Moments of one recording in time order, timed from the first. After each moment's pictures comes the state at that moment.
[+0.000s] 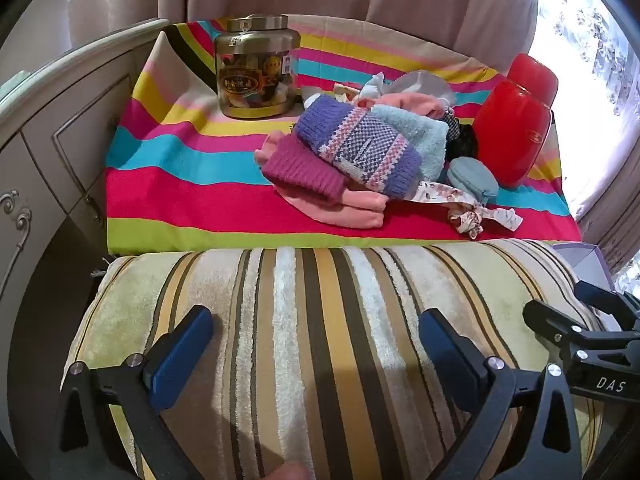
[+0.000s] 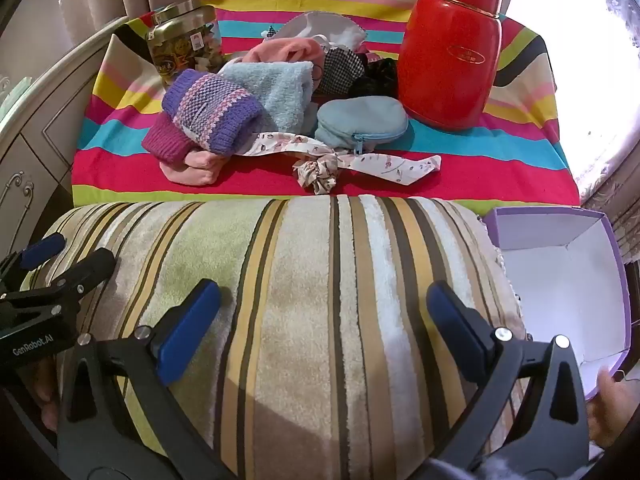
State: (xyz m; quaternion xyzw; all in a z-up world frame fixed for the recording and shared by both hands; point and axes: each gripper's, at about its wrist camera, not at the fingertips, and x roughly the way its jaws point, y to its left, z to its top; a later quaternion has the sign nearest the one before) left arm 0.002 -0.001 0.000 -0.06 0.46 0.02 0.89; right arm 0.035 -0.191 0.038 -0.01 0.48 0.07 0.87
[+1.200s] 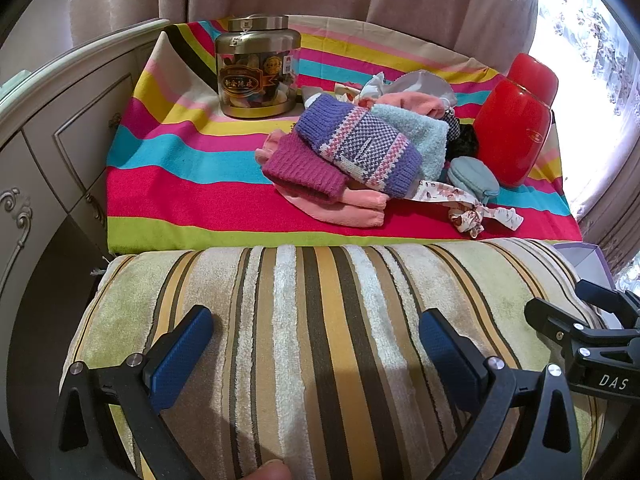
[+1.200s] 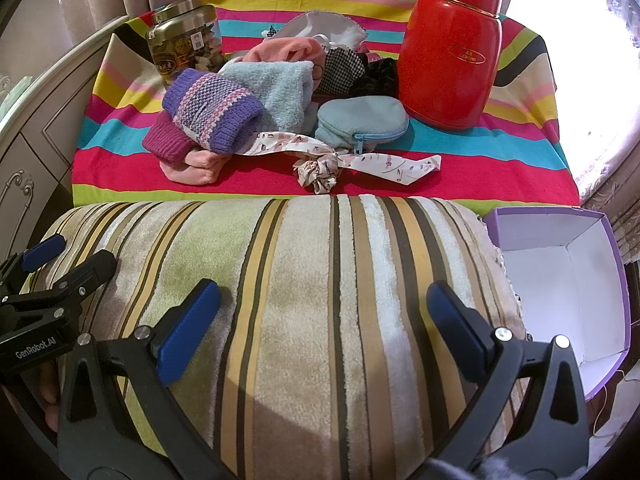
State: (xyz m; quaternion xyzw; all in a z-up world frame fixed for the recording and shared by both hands) left arm -0.001 0.003 -0.002 -0.06 0.45 0.02 0.89; right arm 0.035 -0.190 0.038 -0.01 0.48 0.07 0.87
